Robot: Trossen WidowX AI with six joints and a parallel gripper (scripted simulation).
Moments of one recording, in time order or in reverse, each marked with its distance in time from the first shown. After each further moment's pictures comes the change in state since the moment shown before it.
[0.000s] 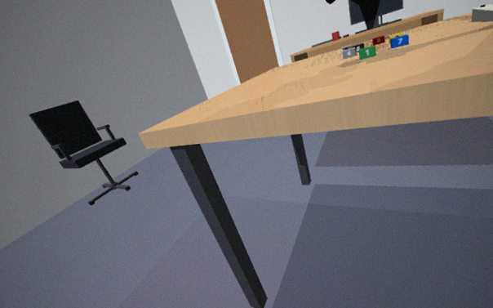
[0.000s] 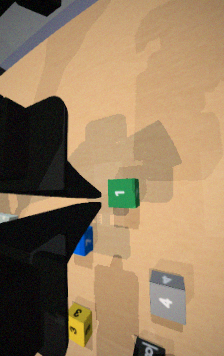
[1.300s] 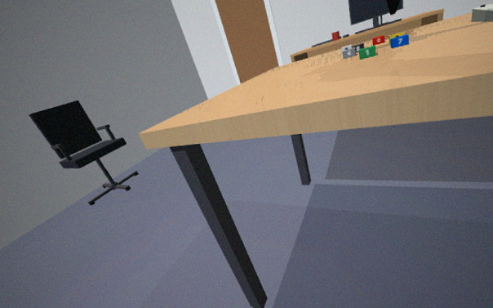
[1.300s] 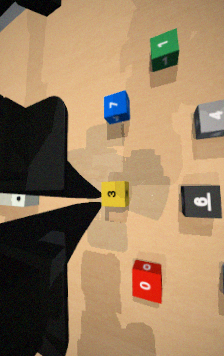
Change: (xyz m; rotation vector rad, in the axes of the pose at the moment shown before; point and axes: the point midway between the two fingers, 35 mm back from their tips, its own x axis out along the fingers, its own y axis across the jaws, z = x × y) arm -0.012 -0.185 -0.059 -0.005 -0.032 -0.008
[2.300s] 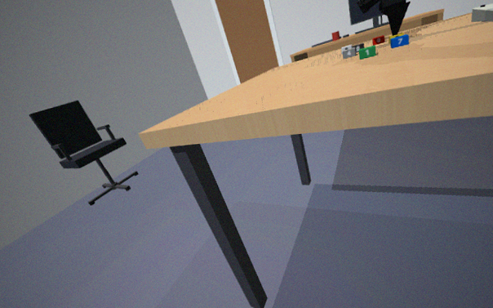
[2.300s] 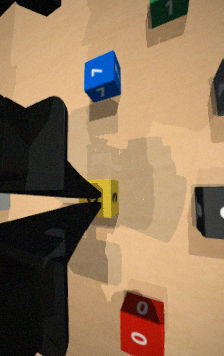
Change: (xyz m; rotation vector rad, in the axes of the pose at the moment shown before) arm 0.053 0.001 -0.004 -0.004 0.005 0.001
